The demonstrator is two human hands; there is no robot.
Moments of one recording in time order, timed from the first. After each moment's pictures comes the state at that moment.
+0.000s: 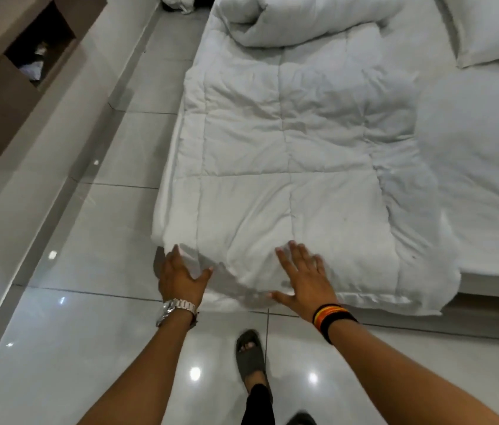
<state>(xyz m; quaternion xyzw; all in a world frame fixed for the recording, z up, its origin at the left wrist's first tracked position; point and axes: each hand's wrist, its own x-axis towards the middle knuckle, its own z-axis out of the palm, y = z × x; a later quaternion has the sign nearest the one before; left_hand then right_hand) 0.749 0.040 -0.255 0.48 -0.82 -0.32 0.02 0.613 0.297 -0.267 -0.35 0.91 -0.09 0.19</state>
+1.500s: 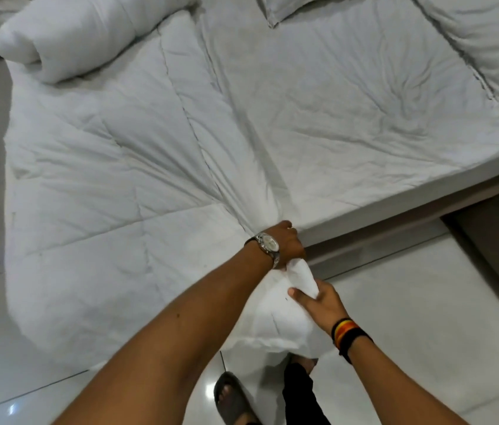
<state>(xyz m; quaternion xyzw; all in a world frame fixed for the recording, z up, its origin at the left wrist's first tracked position) 0.451 0.464 -0.215 -0.50 -0.81 0.18 -0.24 0.588 0.607 -0.260 0.23 0.74 -0.57 0.27</state>
